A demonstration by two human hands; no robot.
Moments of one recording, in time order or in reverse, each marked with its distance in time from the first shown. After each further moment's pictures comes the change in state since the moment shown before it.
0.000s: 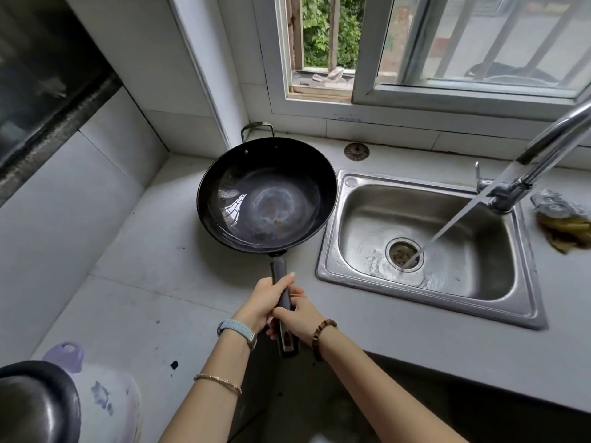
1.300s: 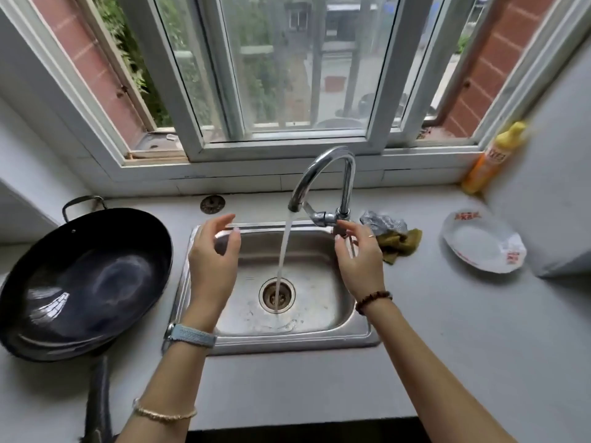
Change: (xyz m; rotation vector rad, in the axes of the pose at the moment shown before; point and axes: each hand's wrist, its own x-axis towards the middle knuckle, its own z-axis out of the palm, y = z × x) left_hand -0.022 0.126 0.272 0.389 0.247 1.036; right_hand -0.107 0.037 -0.394 -0.181 1.136 -0.669
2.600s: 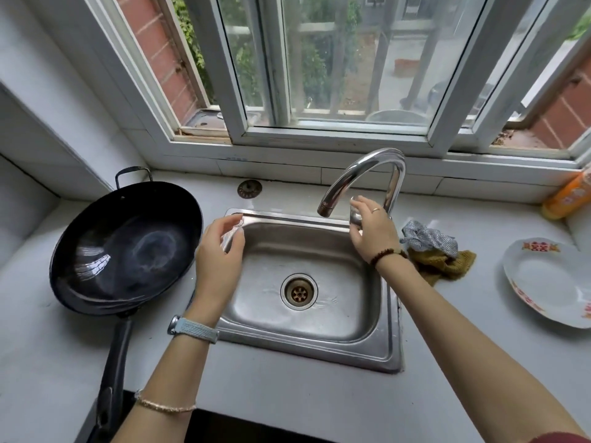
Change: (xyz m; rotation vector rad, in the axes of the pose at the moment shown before) left_hand 0.008 -0.027 0.001 0.101 0.132 -0.138; right_hand 0.109 0.071 0.058 -0.465 -0.375 -0.277
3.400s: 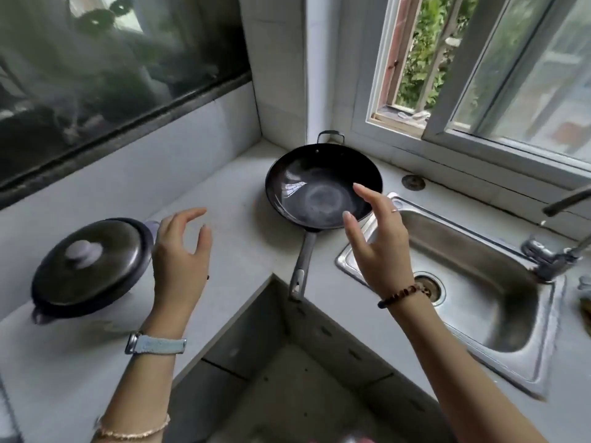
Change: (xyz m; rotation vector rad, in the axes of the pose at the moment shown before) left_hand -0.181 -0.069 -0.351 0.329 0.555 -0.052; right_hand -0.174 -0.369 -0.006 0.632 0.061 -0.519
